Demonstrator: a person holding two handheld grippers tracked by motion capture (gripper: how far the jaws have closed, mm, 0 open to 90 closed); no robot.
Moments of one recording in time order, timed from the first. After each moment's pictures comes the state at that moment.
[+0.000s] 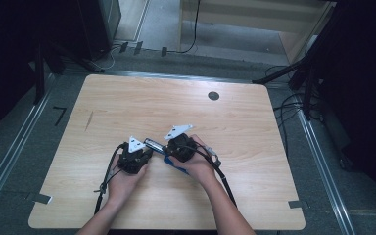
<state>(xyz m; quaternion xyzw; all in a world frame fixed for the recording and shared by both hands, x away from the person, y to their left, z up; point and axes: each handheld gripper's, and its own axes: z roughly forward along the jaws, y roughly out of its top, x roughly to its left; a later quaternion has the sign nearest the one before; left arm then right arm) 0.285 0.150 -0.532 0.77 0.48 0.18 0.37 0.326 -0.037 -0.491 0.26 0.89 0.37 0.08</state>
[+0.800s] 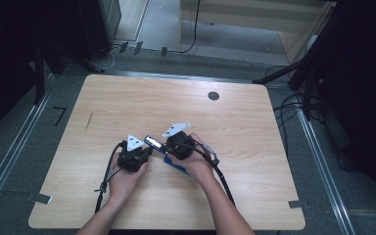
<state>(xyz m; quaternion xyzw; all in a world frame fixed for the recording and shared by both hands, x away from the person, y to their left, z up) 0.286 0.149 -0.527 0.76 0.49 0.19 0.39 0.330 -0.032 -0.488 0.26 0.89 0.37 0.09</state>
